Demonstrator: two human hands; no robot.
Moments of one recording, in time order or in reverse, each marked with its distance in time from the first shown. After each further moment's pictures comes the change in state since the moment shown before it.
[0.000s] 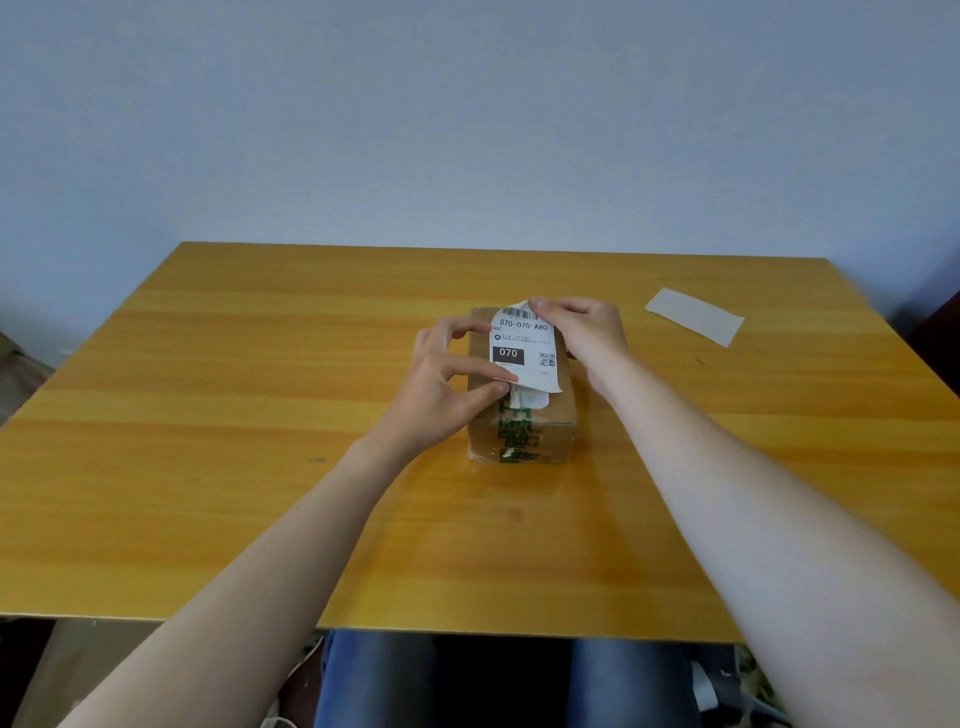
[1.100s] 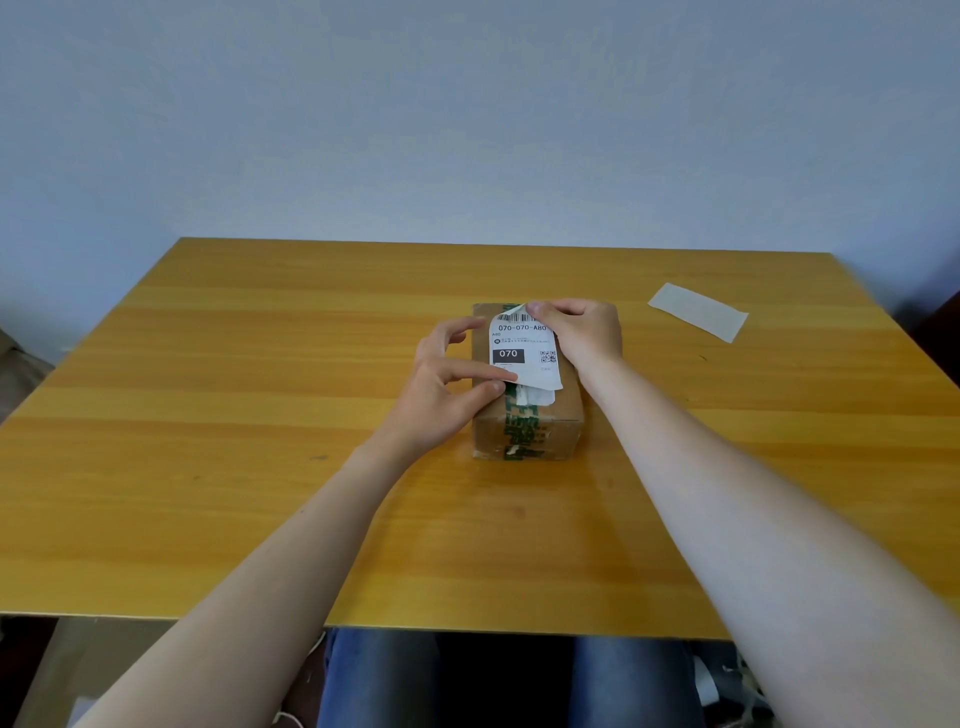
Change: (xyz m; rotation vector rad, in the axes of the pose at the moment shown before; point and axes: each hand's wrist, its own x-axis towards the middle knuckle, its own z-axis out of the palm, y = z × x) left_hand -0.005 -0.016 0.006 -0.095 0.003 -0.035; right_hand 0.010 0.020 0.012 -0.068 0.114 -0.039
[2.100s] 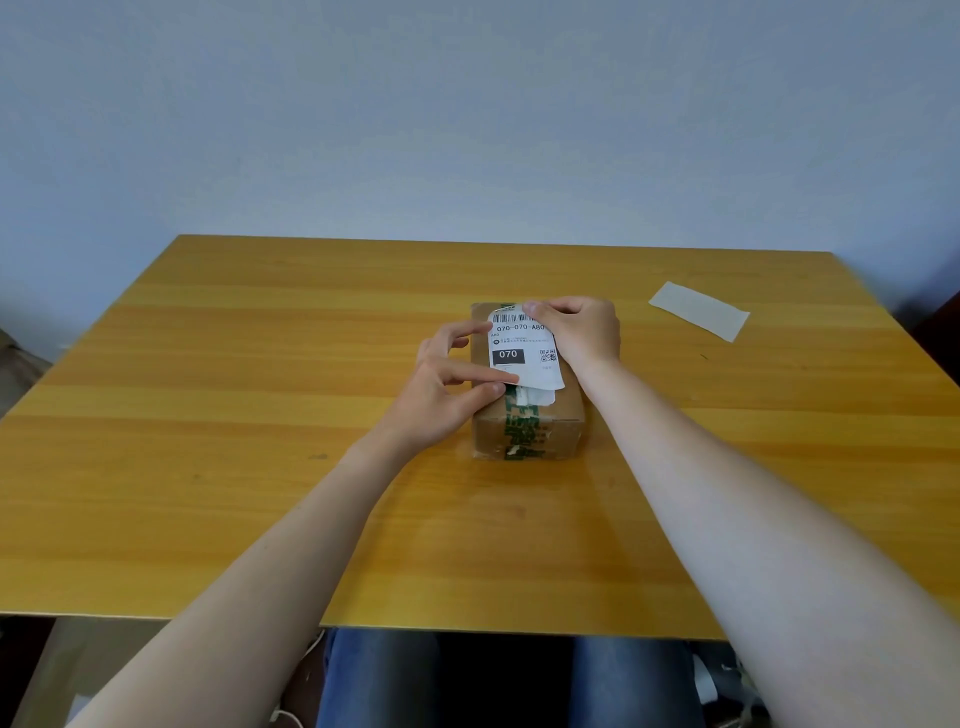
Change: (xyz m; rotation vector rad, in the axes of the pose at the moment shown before) left_hand 0.002 -0.005 -0.002 -0.042 -0.050 -0.028; right_hand -0.004 -0.005 0.004 -0.162 0.047 -0.011
